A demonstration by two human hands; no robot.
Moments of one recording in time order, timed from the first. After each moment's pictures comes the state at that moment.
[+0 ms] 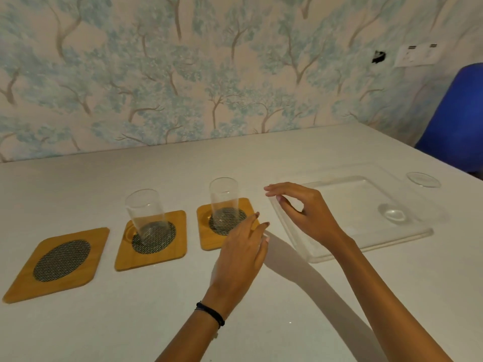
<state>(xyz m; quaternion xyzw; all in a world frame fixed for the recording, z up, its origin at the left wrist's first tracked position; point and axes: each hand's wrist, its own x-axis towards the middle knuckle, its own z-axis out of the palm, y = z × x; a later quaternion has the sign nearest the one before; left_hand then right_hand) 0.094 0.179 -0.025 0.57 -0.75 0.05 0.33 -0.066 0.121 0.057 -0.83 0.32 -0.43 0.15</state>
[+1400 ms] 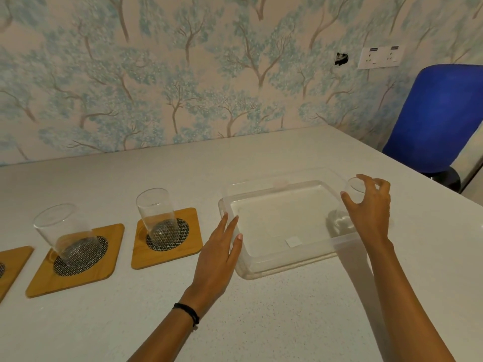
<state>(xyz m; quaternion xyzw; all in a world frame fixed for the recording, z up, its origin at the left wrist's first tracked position) 0.001 0.125 -0.047 0.58 -0.70 -0.17 0.39 -0.293 0.042 0.025 -0.54 0.70 -0.47 0.04</state>
